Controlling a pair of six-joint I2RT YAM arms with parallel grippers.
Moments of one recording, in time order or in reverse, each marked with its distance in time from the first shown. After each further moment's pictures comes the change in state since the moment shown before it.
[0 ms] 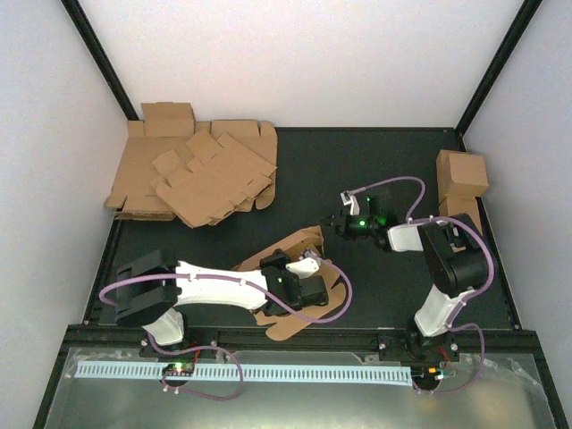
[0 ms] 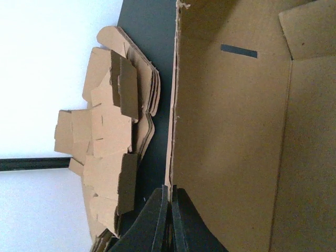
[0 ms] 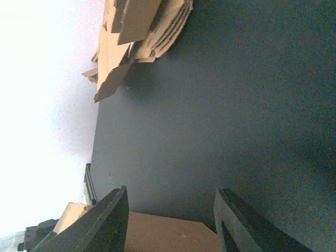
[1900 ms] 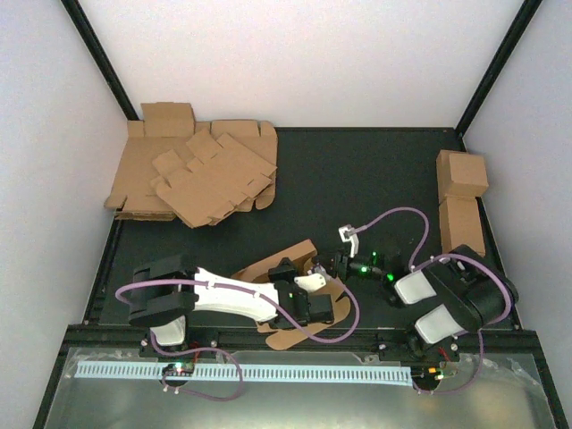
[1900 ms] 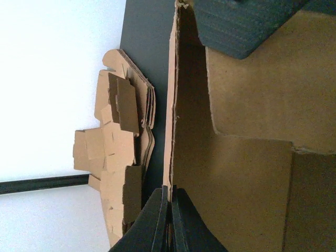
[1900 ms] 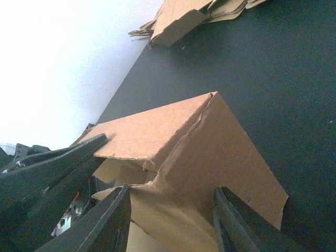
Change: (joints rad) left arm -0.088 0.078 0.010 0.008 -0.059 0.015; right arm 0.224 -0.216 -0.500 0.615 0.150 -0.056
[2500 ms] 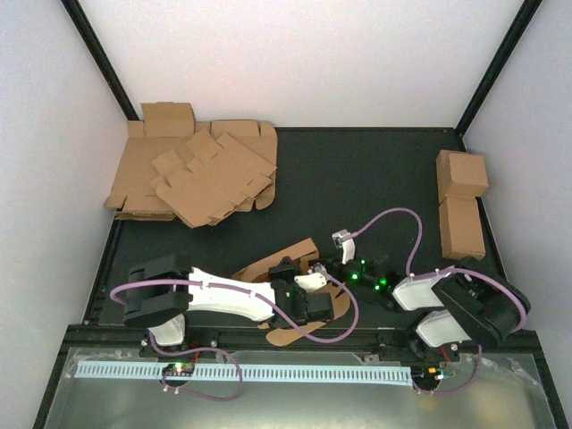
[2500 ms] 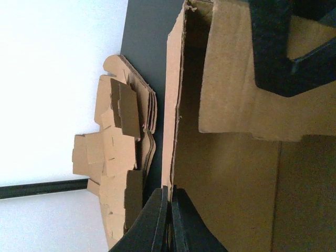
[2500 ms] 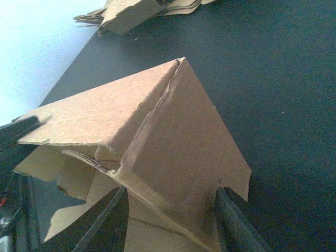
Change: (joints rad) left arm 0.000 -0.032 -0.012 0.038 0.008 0.042; right arm 0.151 -0.105 0.010 -0.227 0.319 -0.134
